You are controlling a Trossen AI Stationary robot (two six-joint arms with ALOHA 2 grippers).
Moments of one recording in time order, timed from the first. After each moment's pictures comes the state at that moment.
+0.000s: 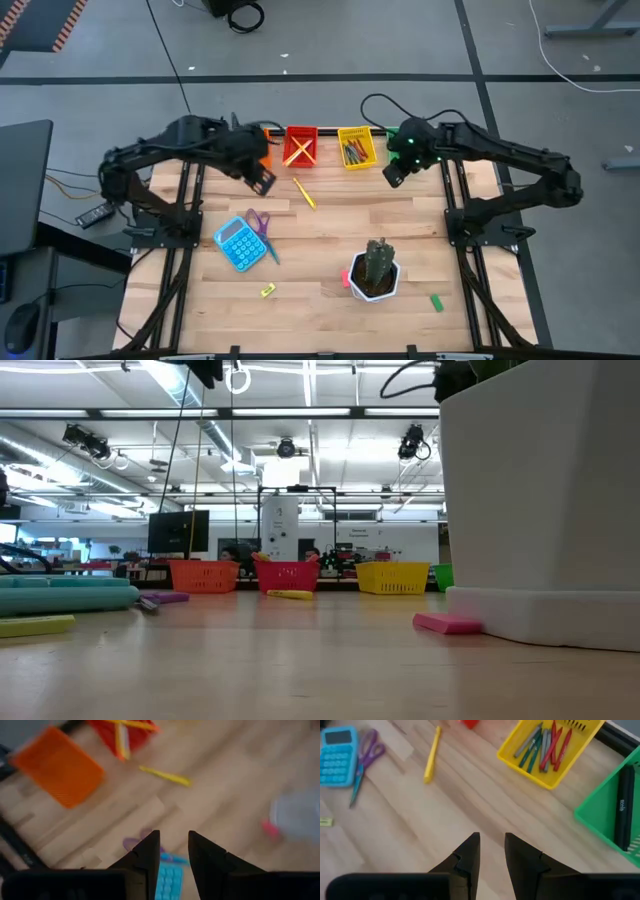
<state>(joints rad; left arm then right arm) 0.12 1.48 1.86 -1.53 -0.21 -0.74 -0.36 1.17 1.19 -1.01 0.01 0.49</state>
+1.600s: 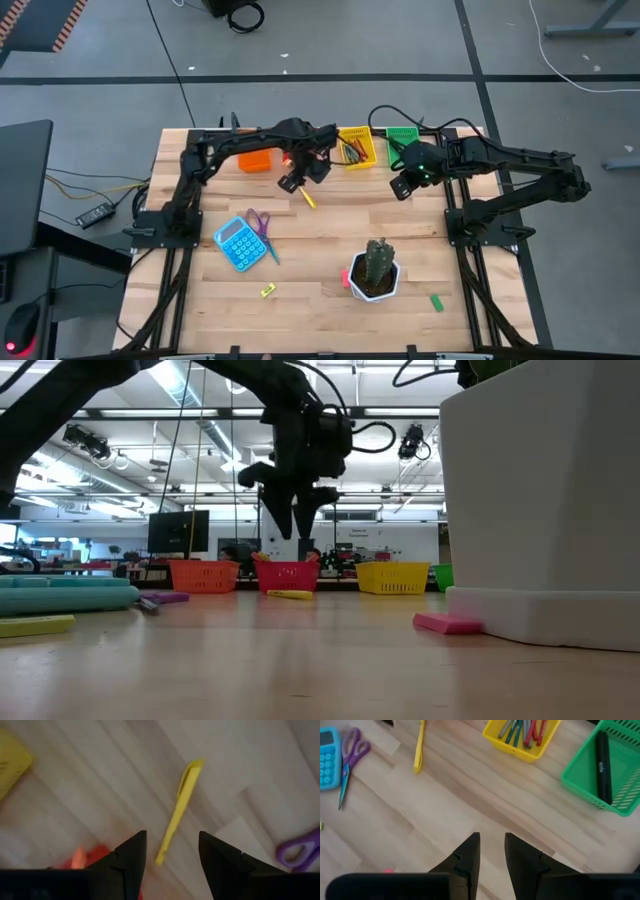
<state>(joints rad) 0.38 2.12 1.86 -1.19 0.10 1.04 -0.12 1.10 1.19 -1.16 0.22 0.80</state>
